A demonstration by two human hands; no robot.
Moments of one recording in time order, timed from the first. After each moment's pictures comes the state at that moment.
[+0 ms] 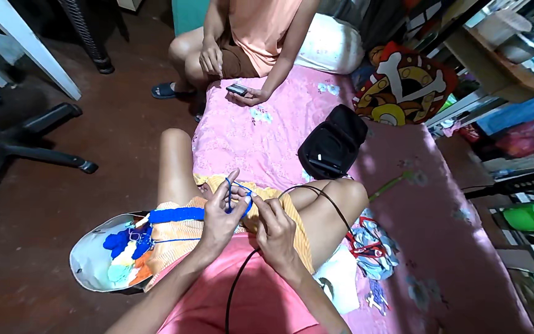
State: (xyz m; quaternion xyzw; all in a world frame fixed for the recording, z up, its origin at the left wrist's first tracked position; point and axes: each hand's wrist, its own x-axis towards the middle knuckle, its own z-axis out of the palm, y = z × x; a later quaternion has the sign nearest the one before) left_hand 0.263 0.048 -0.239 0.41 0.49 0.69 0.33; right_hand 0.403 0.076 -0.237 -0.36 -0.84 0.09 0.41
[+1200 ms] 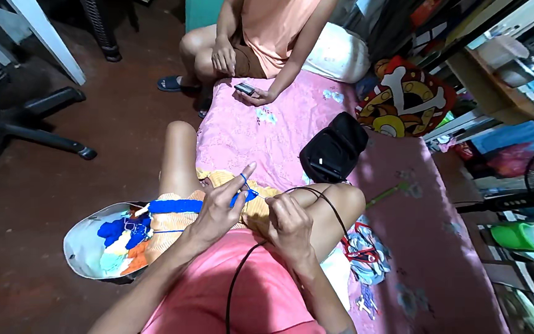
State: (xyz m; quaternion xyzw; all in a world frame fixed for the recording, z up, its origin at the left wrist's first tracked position) left_hand 0.235 0.048 -0.236 0.64 0.54 0.54 0.11; right_hand 0.418 0.090 -0.205 -0.32 -0.88 -0.03 0.36
